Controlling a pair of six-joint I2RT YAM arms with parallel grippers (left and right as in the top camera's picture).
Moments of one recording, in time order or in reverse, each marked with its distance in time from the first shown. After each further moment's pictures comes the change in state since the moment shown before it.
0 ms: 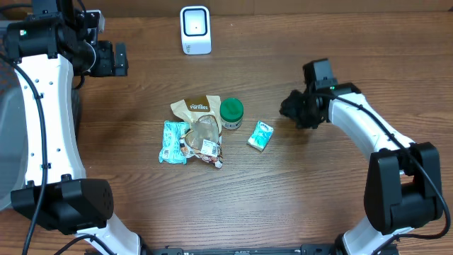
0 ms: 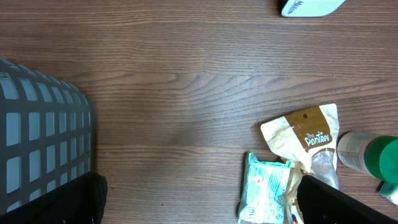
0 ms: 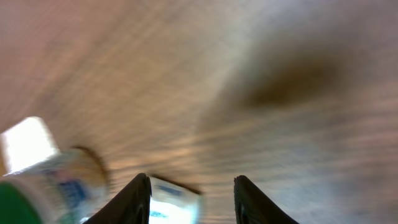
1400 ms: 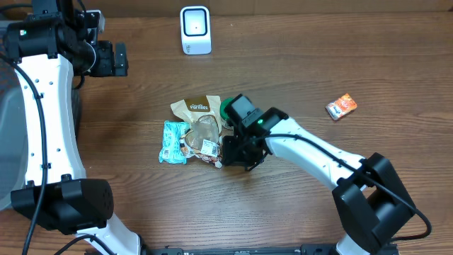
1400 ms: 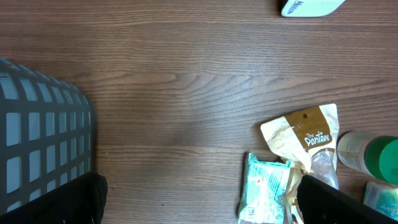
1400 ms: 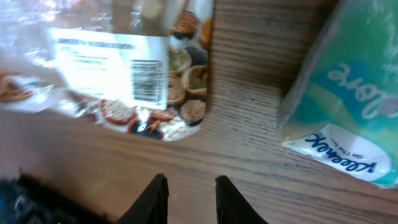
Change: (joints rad) left arm 0.000 0.000 0.000 0.000 0.000 0.000; right arm 0.498 0.000 -0.023 -0.139 -0.131 -0.010
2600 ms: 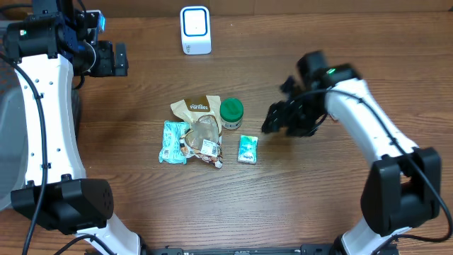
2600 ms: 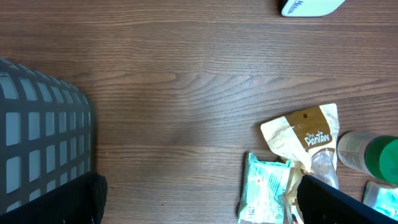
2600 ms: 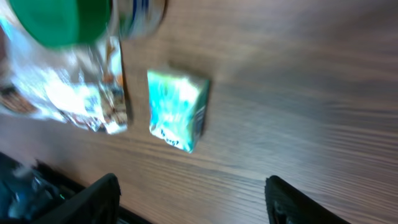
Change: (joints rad) left arm 0.000 0.000 0.000 0.000 0.000 0.000; right arm -0.414 0.000 0.157 -0.332 -0.103 -0.443
